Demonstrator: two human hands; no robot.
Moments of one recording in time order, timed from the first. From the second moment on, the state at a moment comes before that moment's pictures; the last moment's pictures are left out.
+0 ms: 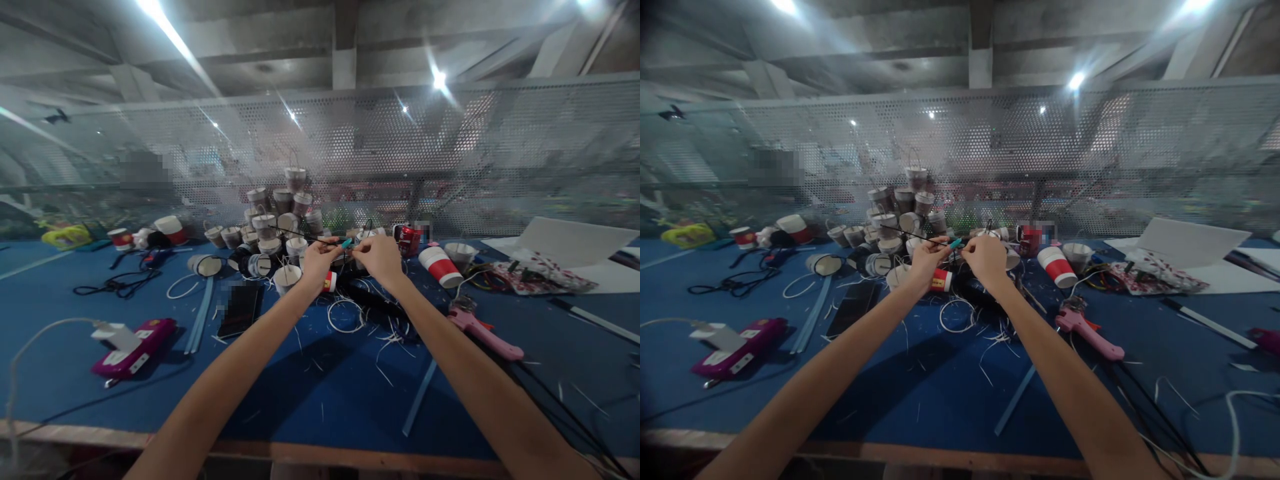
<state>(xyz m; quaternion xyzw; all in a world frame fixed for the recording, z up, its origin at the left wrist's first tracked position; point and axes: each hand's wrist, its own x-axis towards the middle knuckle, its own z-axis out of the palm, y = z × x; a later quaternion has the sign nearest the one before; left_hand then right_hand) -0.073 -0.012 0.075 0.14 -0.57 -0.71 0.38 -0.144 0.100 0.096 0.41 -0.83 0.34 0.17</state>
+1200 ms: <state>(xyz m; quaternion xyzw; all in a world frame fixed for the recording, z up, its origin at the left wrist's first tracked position) -0.064 -0.014 0.084 0.10 -0.65 -0.66 0.37 -0.137 0.097 0.094 0.44 -0.82 0.23 0.29</state>
